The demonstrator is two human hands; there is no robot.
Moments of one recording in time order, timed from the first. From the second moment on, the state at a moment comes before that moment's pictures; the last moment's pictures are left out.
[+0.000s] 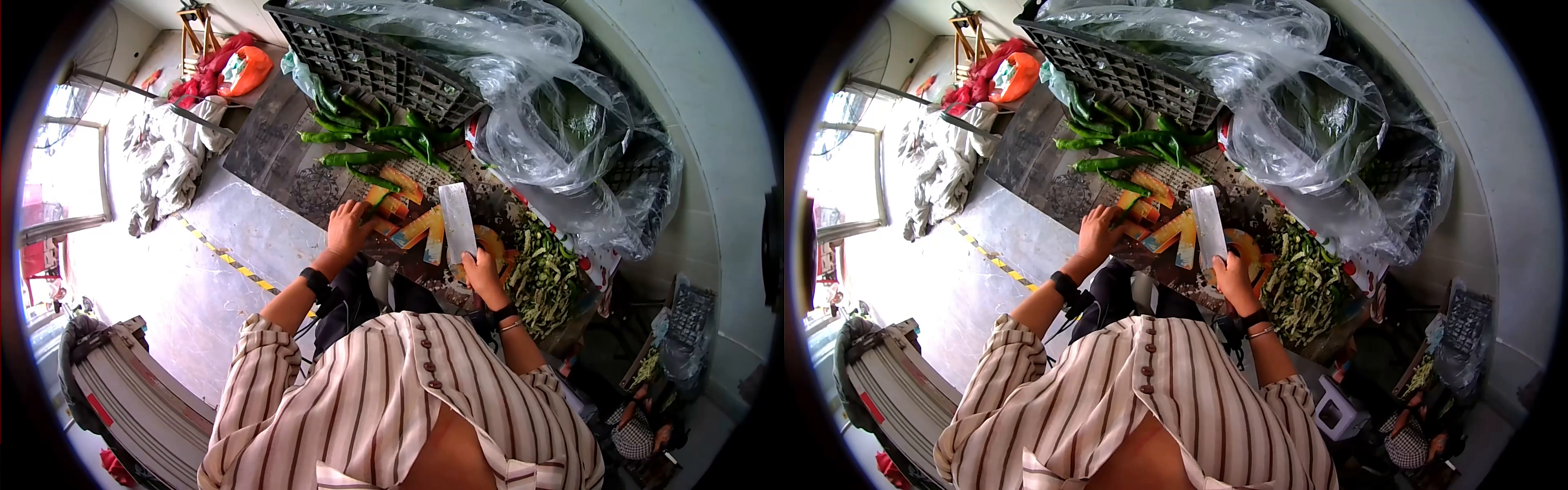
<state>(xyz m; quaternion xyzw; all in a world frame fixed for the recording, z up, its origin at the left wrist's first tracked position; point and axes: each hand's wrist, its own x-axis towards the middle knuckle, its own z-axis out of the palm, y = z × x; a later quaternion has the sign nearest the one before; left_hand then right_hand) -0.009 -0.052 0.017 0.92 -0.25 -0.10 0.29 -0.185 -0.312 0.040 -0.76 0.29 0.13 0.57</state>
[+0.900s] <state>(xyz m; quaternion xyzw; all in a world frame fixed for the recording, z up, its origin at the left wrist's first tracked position) -0.015 -0.030 -0.001 0.86 -0.36 0.04 0.35 -0.076 -0.264 0.086 -0.96 -0.09 0.11 0.25</state>
